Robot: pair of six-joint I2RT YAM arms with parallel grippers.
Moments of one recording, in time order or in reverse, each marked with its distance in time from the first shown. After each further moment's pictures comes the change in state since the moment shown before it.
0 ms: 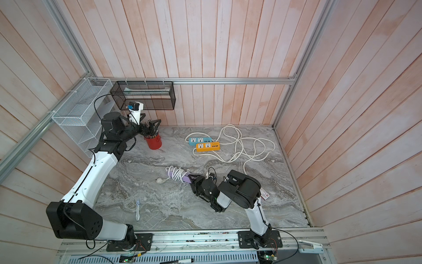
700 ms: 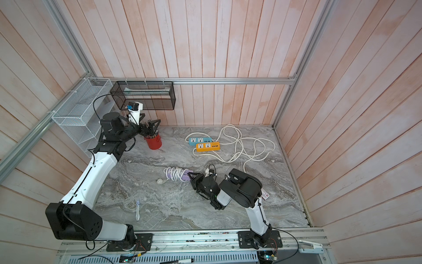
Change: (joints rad) left arm 0.005 -0.011 -0.006 0.001 0.000 0.000; right arm -0.037 -0.025 0.030 -0.019 -0.038 -0.142
